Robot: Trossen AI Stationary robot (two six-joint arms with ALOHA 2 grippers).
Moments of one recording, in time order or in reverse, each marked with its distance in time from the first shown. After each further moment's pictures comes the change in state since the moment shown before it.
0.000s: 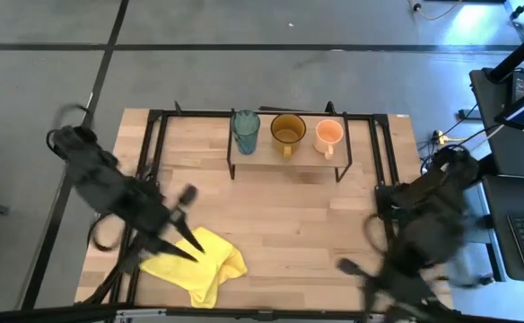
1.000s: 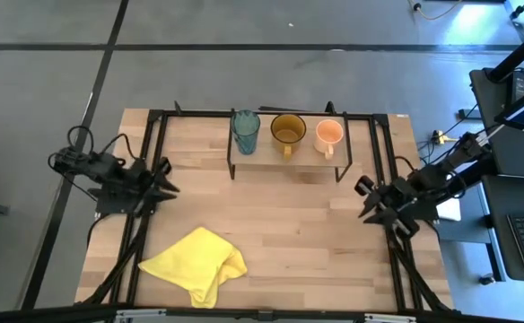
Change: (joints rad) left arm 0.314 -1.346 -1.526 0.489 0.059 -0.087; right arm -0.220 -1.125 -1.640 0.918 0.307 0.144
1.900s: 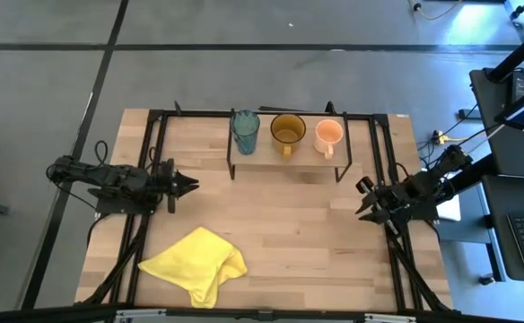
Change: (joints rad) left arm 0.140 0.017 -0.194 -0.198 -0.298 -0.154; right arm 0.000 -0.439 -0.312 -0.155 0.093 -0.161
